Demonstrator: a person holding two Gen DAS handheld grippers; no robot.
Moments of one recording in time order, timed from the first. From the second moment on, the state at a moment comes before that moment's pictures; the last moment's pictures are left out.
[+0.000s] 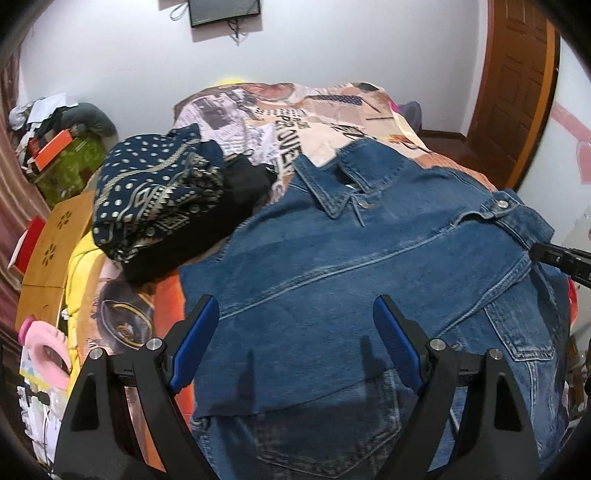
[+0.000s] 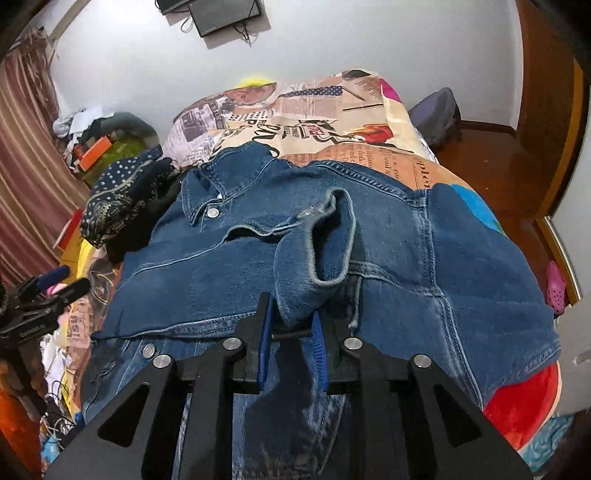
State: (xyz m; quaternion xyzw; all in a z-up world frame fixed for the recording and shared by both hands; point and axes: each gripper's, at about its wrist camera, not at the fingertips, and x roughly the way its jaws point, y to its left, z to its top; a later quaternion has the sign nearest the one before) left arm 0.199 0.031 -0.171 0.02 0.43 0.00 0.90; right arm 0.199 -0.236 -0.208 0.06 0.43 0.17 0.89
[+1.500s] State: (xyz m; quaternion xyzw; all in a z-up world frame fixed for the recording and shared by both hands) left arm 0.256 -0.073 -0.158 0.05 0.42 -0.08 0.90; right arm 0.210 -0.480 -0.290 0.41 0.44 -0.04 0.80
